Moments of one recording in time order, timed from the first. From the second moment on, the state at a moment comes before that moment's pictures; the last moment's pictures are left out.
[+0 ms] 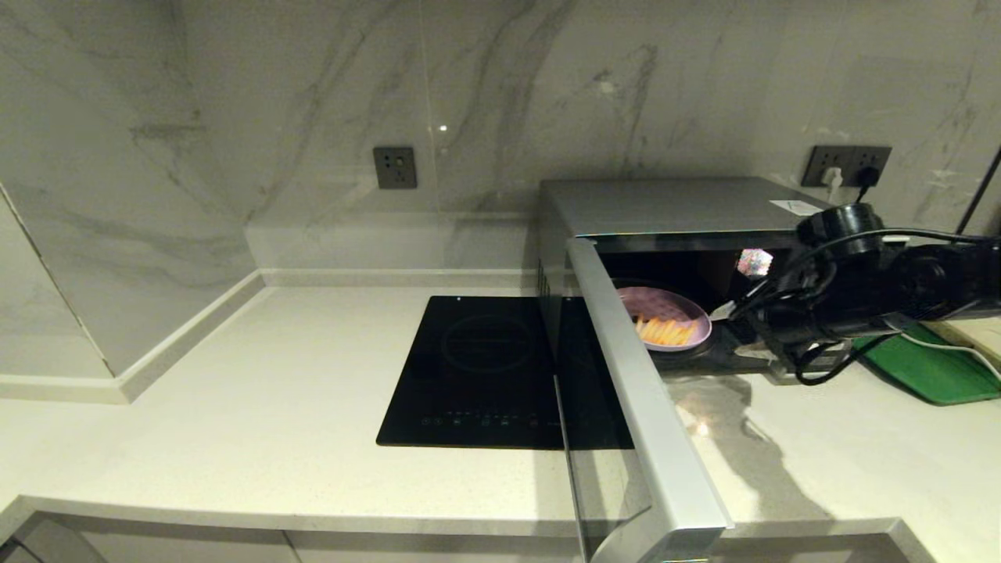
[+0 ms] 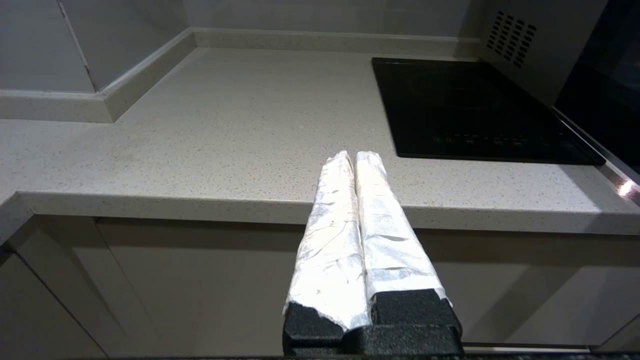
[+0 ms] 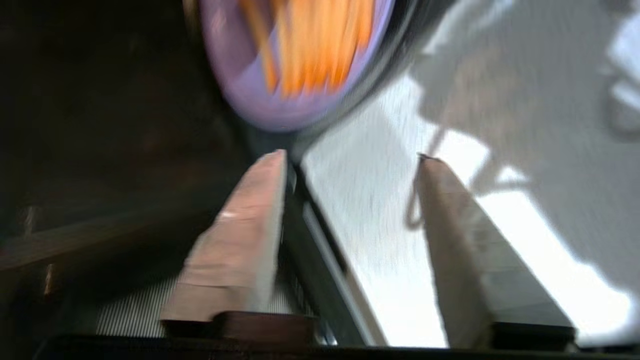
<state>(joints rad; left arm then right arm) 0.00 0.00 0.00 -0.01 0.01 -0.05 0.05 1.95 -1.34 0.16 0.16 0.97</state>
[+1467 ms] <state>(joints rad) 0.00 0.00 0.00 -0.01 0.01 -0.05 0.76 1.43 -1.77 1.17 0.04 0.47</state>
